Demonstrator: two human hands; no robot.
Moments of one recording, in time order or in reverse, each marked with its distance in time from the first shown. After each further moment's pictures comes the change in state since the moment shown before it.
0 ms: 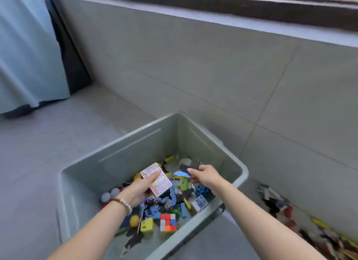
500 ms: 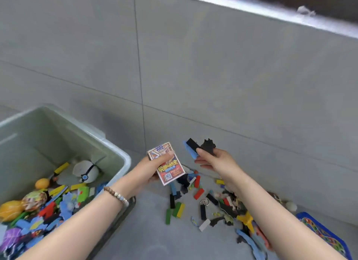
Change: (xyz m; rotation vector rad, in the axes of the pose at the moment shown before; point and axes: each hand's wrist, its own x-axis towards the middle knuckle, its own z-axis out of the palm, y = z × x) left_hand -0.005 -0.023 0.320 0.341 -0.485 0.149; right_hand -0.108 0.116 -0.268 0.336 0.459 -0.097
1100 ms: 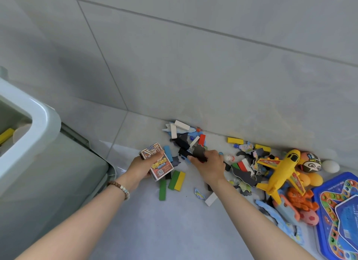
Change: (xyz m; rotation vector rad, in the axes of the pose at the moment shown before) left_hand 0.153 -0.204 0.000 0.071 0.217 -0.315; right_hand 0.114 0.261 0.024 -0.587 0.243 0.244
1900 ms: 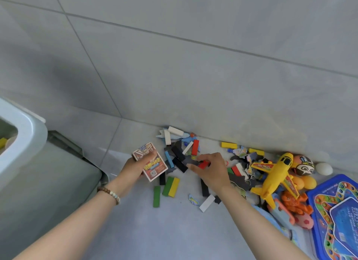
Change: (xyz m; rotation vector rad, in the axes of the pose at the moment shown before) left_hand -0.005 0.013 0.000 -0.041 -0.017 0.081; right_hand 0.002 0.019 -0.021 0.133 -0.031 -0.116
